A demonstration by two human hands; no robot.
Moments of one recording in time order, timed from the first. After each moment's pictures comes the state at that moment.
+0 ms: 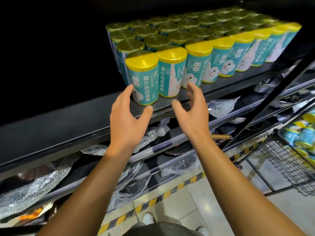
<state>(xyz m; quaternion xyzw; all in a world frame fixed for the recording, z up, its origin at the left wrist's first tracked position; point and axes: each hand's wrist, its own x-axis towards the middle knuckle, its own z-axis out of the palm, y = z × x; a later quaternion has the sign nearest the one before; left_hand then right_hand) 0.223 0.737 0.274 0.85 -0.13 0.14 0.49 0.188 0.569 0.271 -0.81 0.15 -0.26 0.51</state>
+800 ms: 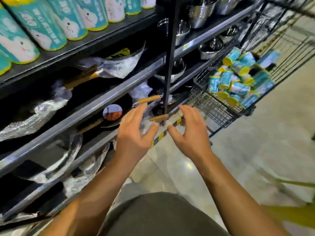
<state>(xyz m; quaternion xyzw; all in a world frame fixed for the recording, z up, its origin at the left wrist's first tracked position) -0.041 0.484 0.194 0.85 -0.32 -0.01 0.41 -0.140 0.334 0.178 -0.89 0.29 -0.15 0.31</state>
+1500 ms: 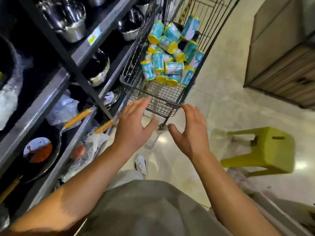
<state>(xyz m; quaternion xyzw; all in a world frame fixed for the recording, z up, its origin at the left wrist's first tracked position) -0.034 0.204 0.152 0.76 -0.52 -0.20 0.32 -0.207 0.135 0.147 -0.80 0.54 -0.13 0.24</state>
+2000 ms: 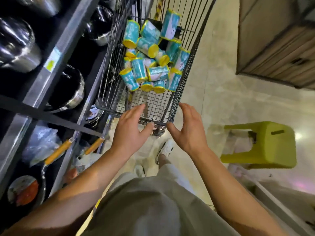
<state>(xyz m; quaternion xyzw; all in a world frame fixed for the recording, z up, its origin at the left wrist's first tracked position) -0.010 0.049 0.117 0.76 -0.55 -0.27 0.23 -0.191 -0.010 0.118 -0.75 0.58 -0.16 0.28</state>
